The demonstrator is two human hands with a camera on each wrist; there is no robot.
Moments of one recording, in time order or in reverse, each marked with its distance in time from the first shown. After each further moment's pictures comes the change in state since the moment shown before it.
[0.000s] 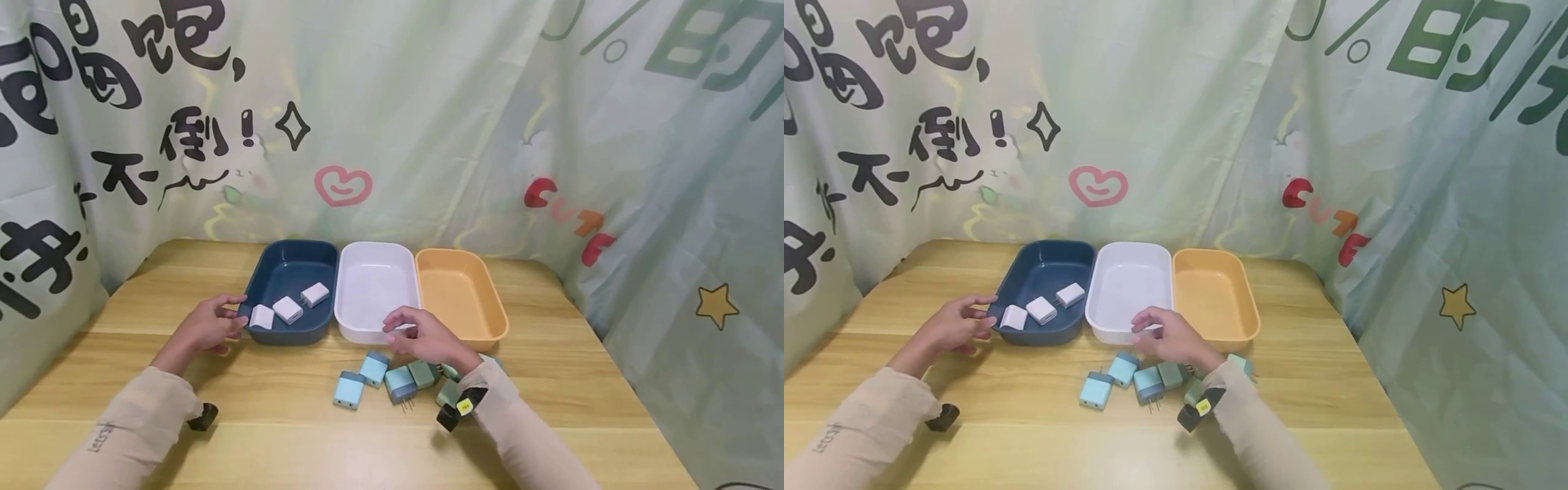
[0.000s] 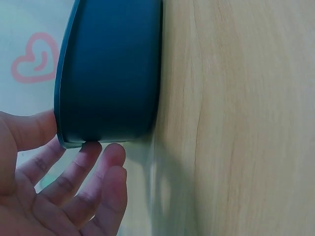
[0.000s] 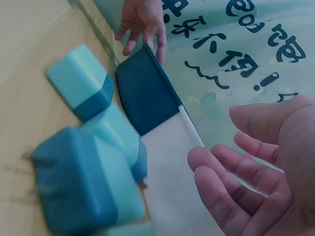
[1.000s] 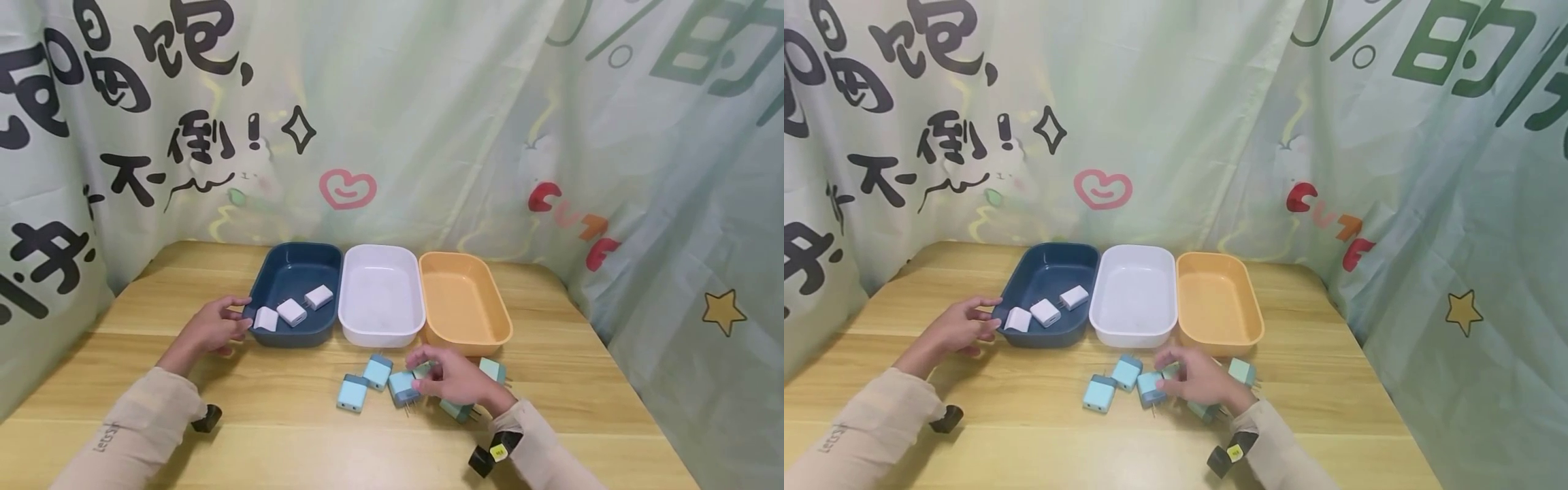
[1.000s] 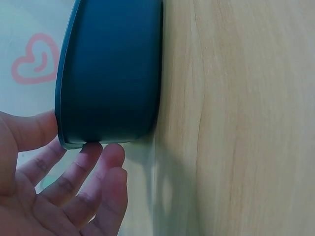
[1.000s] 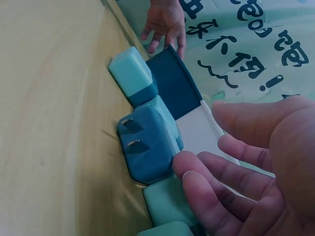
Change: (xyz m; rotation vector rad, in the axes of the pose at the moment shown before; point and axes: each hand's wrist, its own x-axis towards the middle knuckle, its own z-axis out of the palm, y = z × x) left_hand -0.004 0.002 0.000 -0.002 0.004 0.035; right_hand -0.056 0.017 0.000 -0.085 -0.110 -0.006
